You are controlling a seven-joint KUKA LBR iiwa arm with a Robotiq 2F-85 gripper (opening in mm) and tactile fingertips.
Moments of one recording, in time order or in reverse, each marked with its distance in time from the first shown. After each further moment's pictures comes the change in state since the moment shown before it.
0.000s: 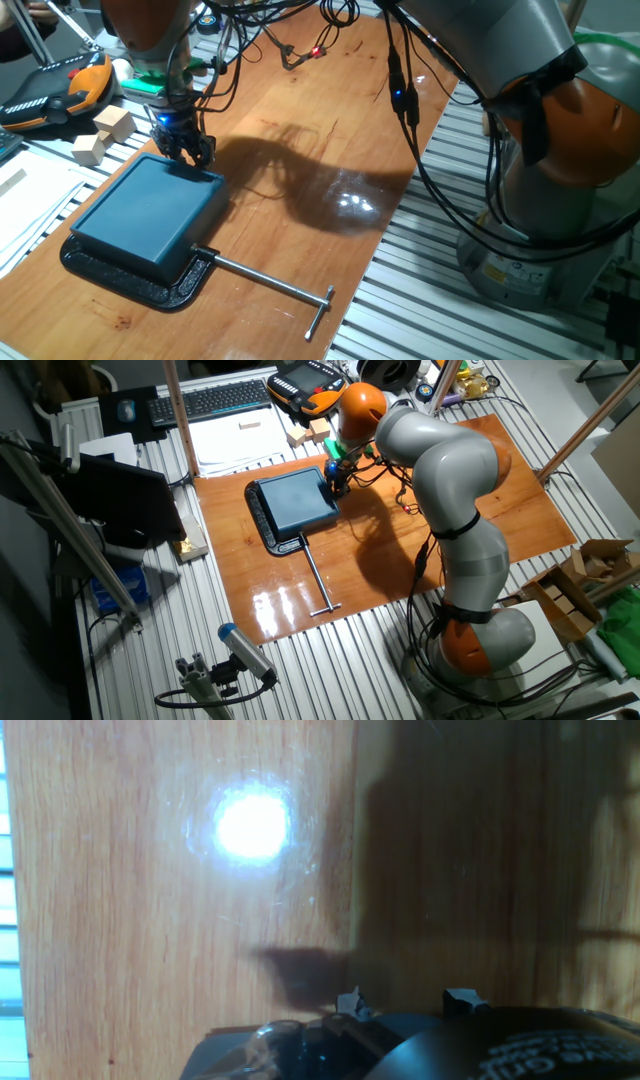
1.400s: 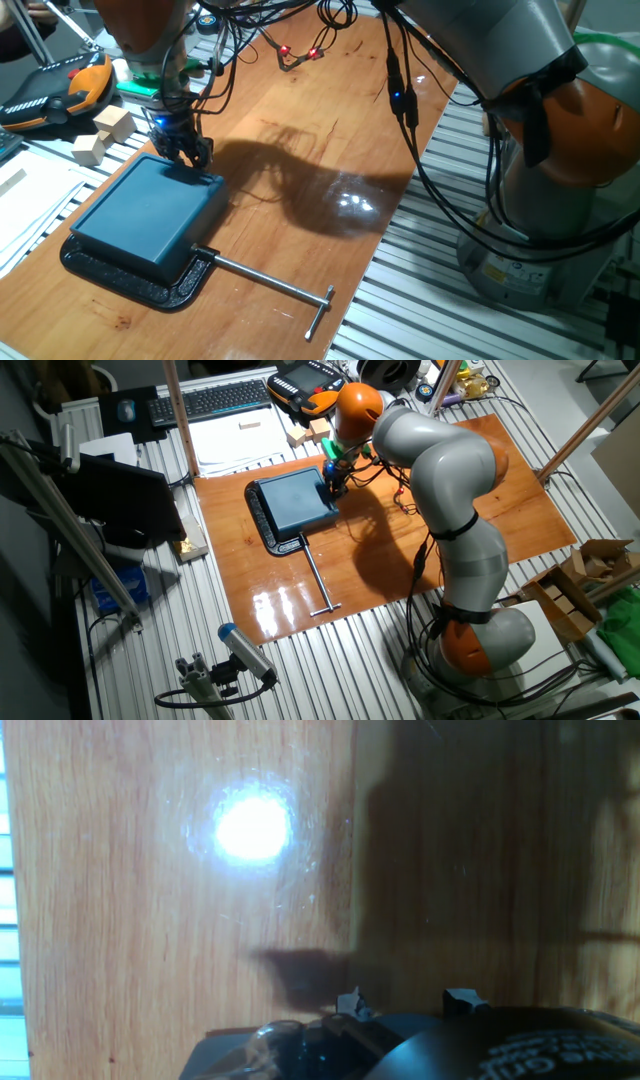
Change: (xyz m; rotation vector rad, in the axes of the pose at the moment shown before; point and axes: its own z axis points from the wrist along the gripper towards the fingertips) arm 0.005 0.001 -0.001 0.002 -0.009 0.006
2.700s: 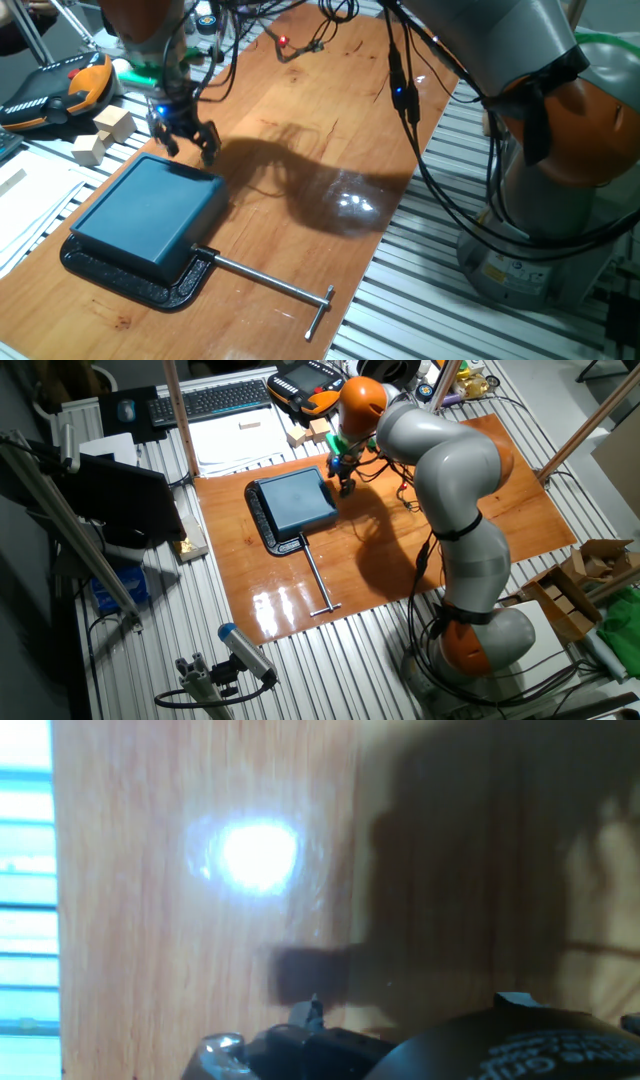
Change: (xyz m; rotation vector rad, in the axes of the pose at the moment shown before) arm -0.027 -0.002 -0.038 0.002 -0.066 -0.029
